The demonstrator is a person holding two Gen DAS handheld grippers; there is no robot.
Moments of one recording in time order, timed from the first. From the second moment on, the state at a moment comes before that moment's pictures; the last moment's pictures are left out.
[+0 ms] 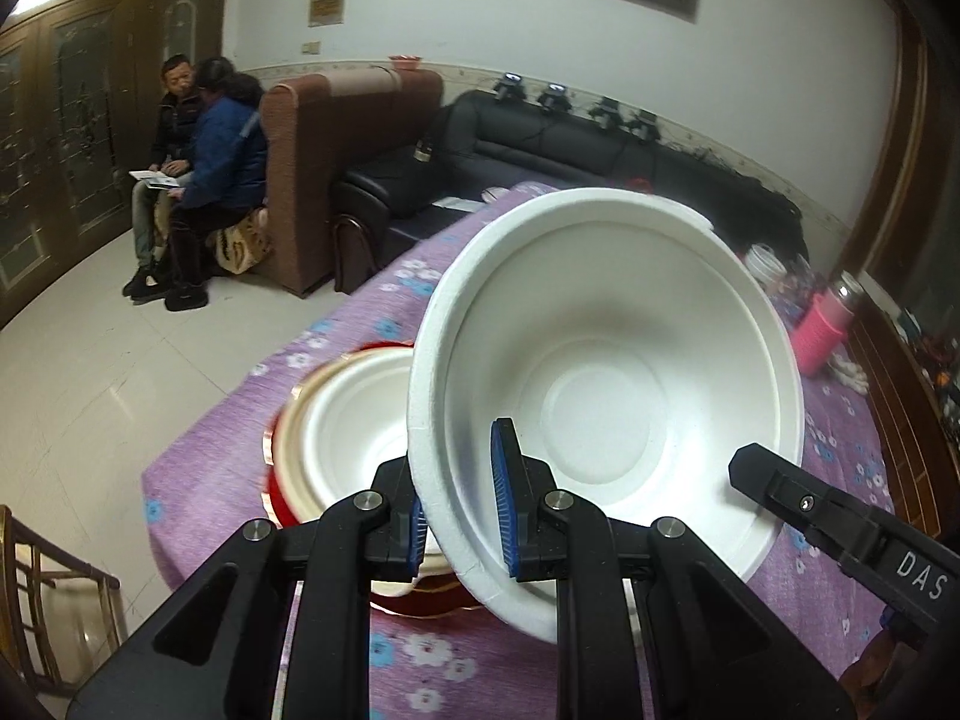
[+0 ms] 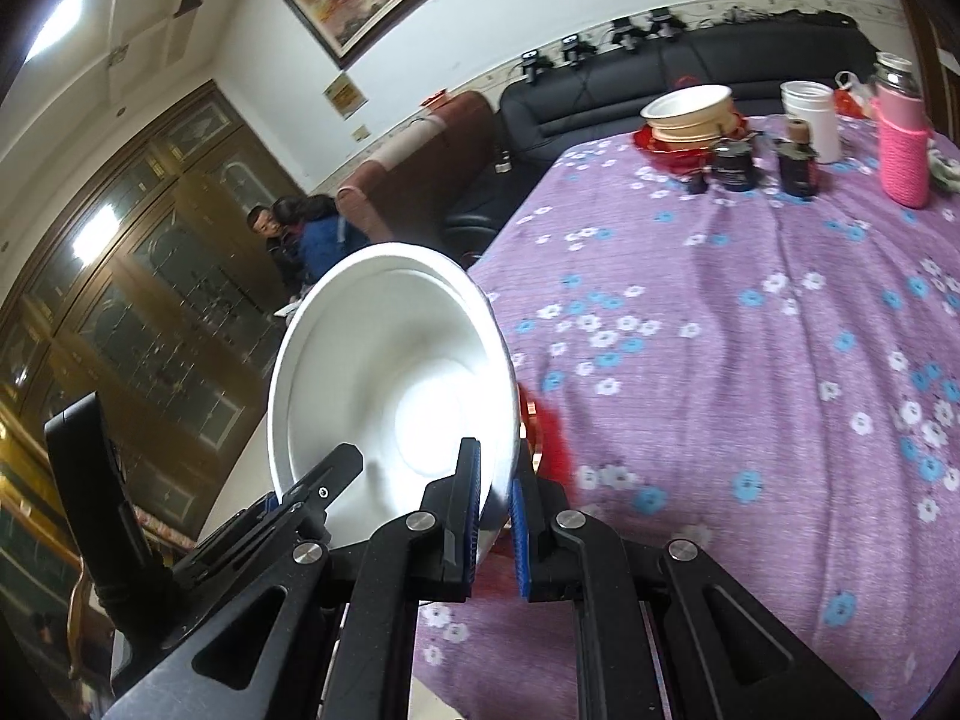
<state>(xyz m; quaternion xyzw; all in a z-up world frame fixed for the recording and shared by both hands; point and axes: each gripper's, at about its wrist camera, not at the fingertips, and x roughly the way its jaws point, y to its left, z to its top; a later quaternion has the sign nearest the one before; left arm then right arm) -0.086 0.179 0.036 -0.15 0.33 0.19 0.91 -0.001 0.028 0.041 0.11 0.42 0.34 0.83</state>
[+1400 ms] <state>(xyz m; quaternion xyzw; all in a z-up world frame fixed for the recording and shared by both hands) -0.085 0.225 0.019 -0.17 0.34 0.24 0.89 0.012 0.104 0.010 0.08 0.47 0.37 0.80</state>
